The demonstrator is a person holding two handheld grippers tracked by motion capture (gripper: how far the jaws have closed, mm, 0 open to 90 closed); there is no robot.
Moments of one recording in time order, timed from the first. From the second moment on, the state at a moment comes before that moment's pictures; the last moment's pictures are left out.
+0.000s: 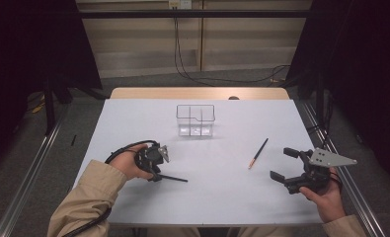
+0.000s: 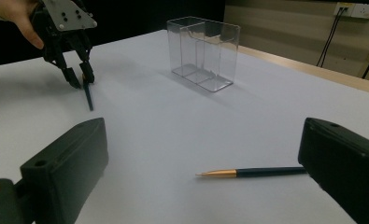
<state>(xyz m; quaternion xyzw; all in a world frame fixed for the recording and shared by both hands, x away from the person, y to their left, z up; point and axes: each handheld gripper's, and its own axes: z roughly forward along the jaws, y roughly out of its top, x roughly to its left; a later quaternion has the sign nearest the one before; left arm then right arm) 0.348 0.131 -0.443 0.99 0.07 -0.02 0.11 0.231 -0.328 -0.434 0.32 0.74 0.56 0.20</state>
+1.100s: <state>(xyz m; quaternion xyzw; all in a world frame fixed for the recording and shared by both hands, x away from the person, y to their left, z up) 0.346 0.108 -0.418 0.98 0.10 -0.04 0.16 0.235 -0.324 -0.435 0.32 0.75 0.55 0.19</state>
